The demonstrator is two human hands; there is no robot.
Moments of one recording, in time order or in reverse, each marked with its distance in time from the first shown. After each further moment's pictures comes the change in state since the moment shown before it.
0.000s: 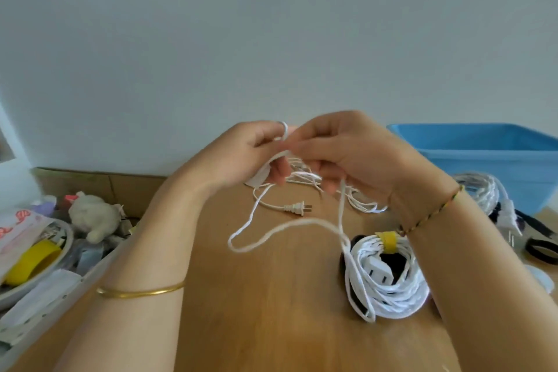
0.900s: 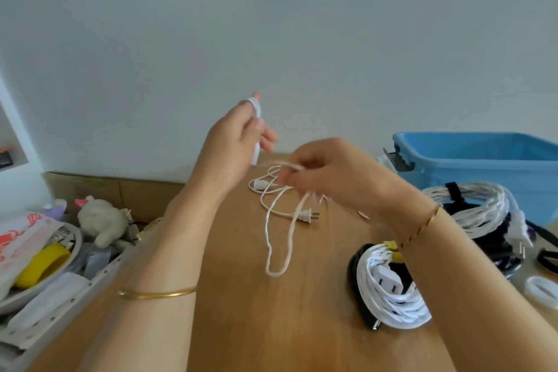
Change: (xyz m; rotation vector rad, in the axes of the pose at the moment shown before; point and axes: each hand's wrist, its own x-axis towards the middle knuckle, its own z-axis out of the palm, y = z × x) left_hand 0.010 -0.015 -0.012 0.172 0.409 0.165; right_hand 0.005 0.010 0.014 -0.314 -0.050 -0.073
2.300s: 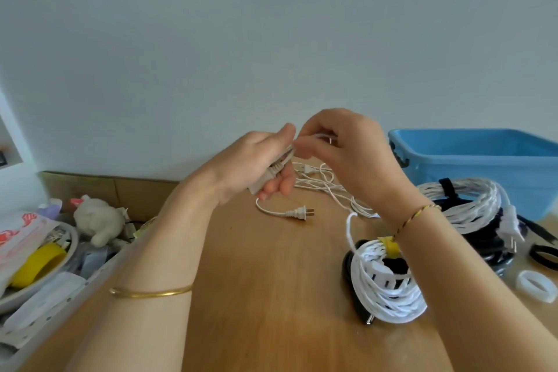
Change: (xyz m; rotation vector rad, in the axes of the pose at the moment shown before) left_hand -0.011 0.025 0.006 -0.230 -0.535 -0.259; right_hand 0.007 0.019 -0.011 -0.306 0.430 -0.253
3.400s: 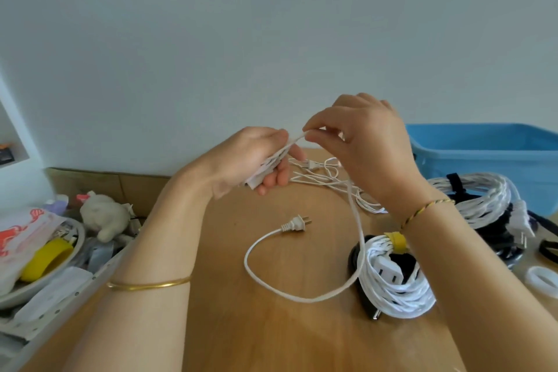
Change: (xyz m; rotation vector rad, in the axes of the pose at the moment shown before) left_hand 0.000 -0.007 -0.010 -0.067 0.005 -0.035; right_hand 0.003 0.005 0.000 -0.341 0.186 -0.221
